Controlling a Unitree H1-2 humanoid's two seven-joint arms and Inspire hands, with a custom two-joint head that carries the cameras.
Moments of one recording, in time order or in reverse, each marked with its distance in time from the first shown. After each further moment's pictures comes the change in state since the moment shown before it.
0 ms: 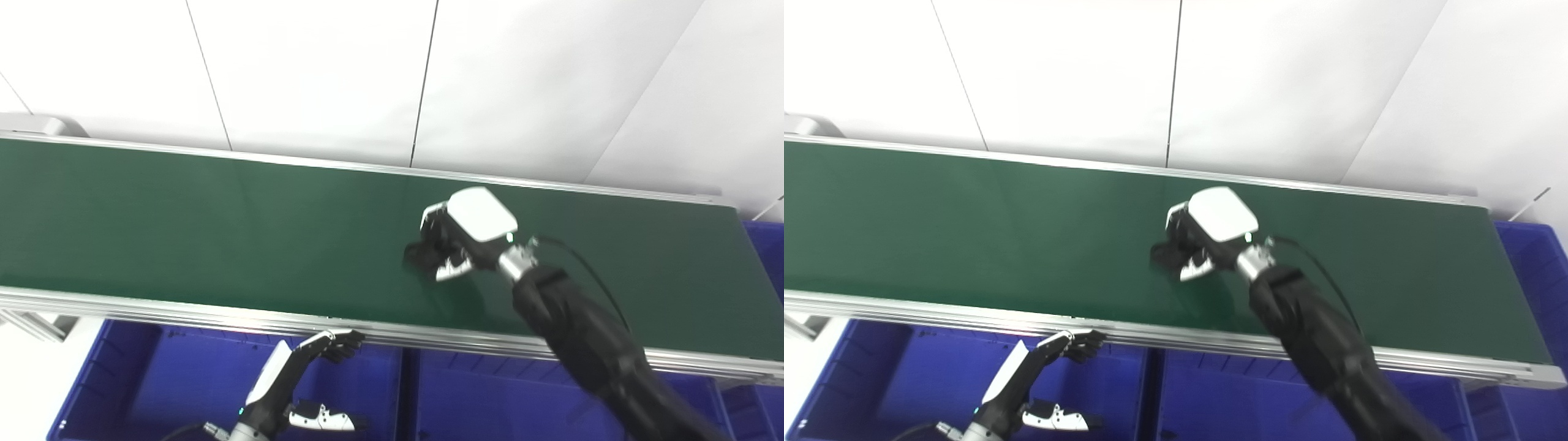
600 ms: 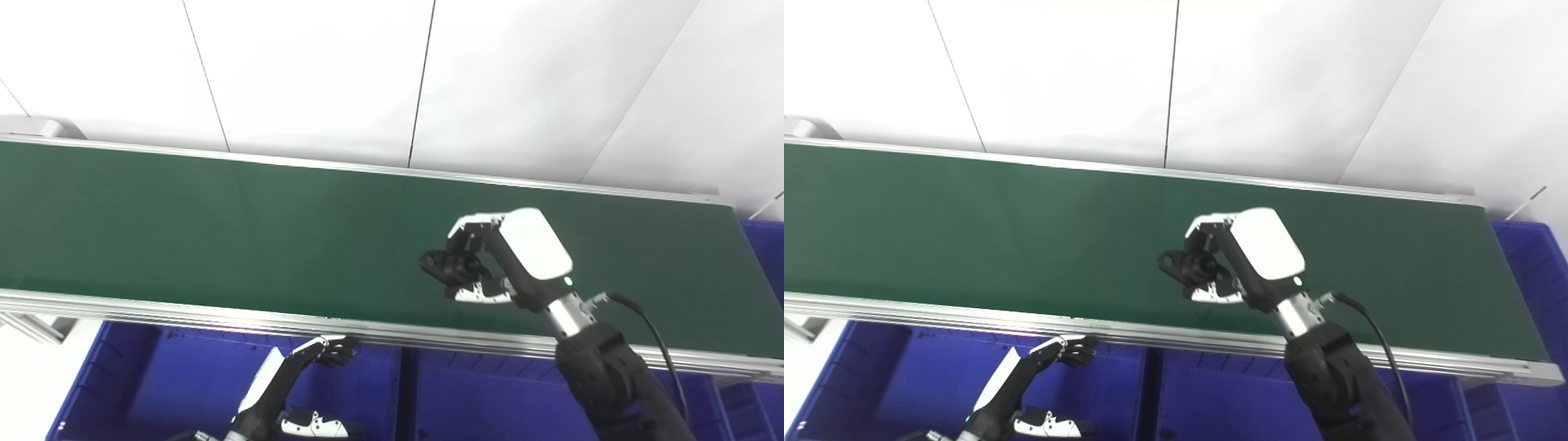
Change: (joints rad) left arm 0.044 0.011 0.043 -0.044 0.000 0.000 -0.038; right arm 0.304 -0.002 -0.225 -0.456 0.052 0.001 0.047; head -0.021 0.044
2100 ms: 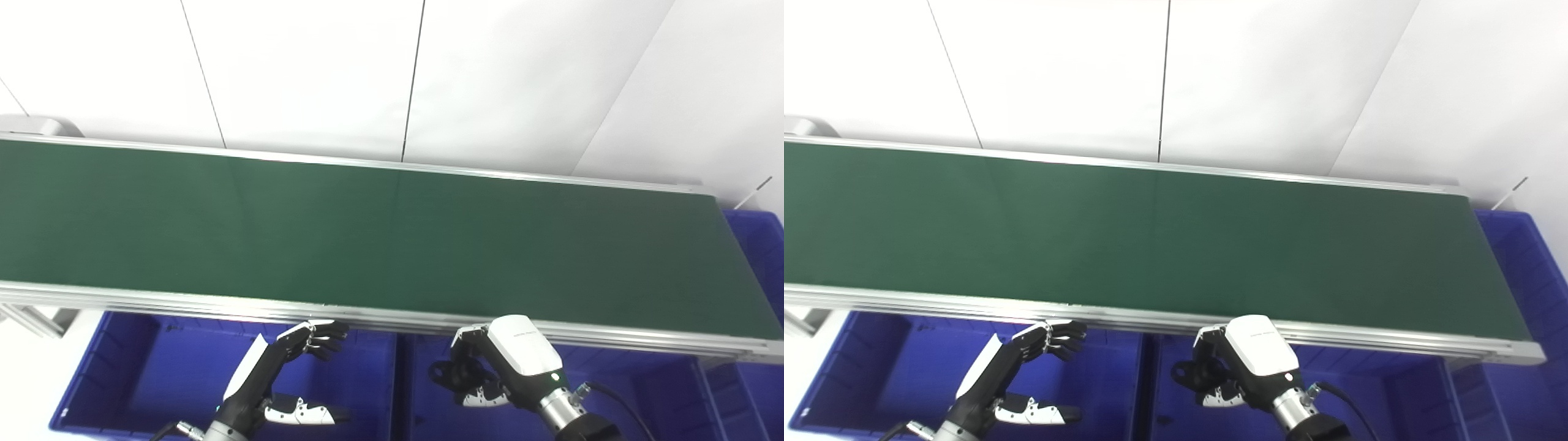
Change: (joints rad) left arm 0.103 -0.048 0.264 -0.129 -0.051 0.000 -0.283; right arm 0.230 0.006 0.046 0.148 -0.172 0.041 0.090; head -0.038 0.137
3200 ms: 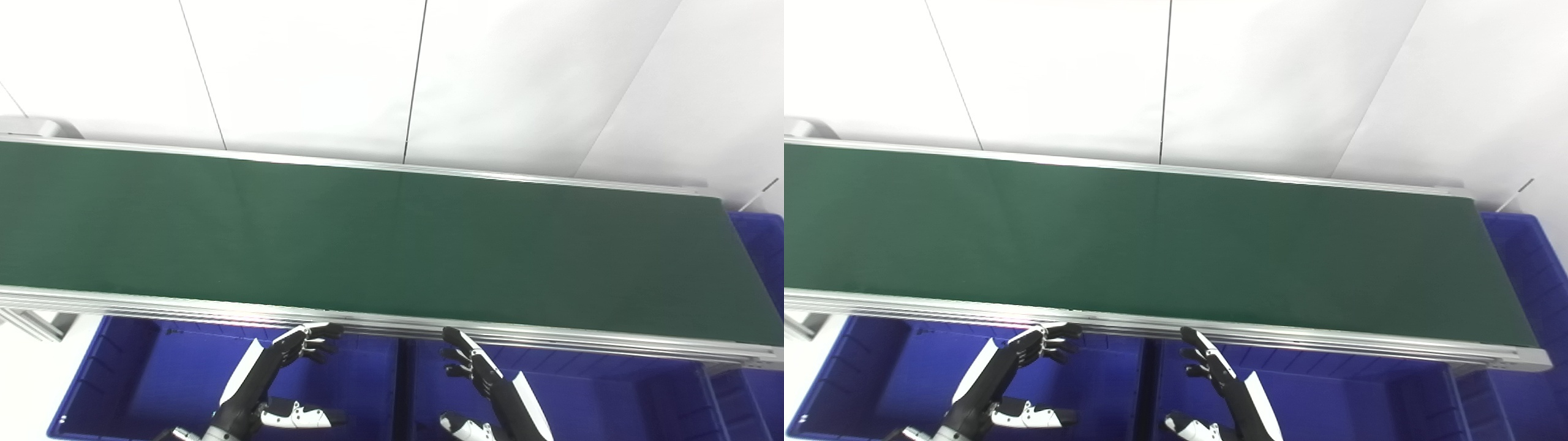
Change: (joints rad) left arm 0.019 -0.025 0.029 0.010 0.000 0.000 -0.034; right arm 0.285 0.171 -0.077 -0.070 0.754 -0.242 -0.054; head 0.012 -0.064
